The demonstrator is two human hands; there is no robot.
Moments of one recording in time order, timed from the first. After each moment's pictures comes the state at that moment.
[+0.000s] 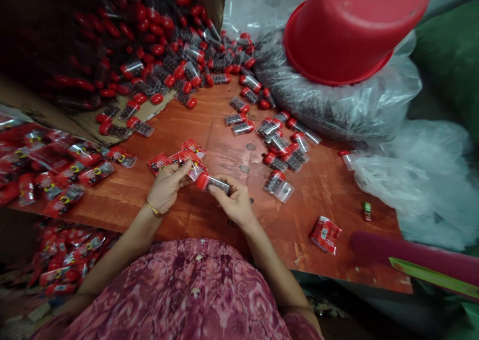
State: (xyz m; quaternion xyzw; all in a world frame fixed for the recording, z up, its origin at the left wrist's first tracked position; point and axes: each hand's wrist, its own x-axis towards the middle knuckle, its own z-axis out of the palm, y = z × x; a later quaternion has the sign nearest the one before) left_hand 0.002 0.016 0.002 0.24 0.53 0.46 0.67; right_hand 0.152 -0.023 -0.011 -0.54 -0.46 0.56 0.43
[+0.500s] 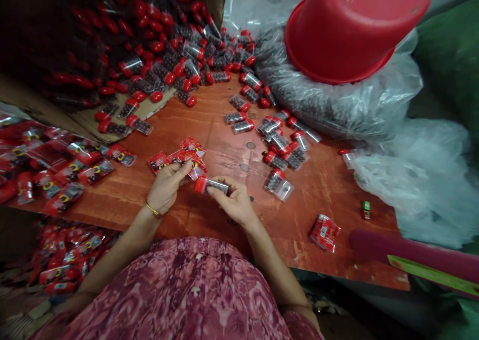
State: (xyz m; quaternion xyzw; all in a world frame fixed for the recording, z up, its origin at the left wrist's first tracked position) left_hand 0.000 0.012 -0.006 0.31 0.54 0.46 0.64; right_hand 0.155 -0.023 -0.008 -0.53 -0.45 0.60 0.40
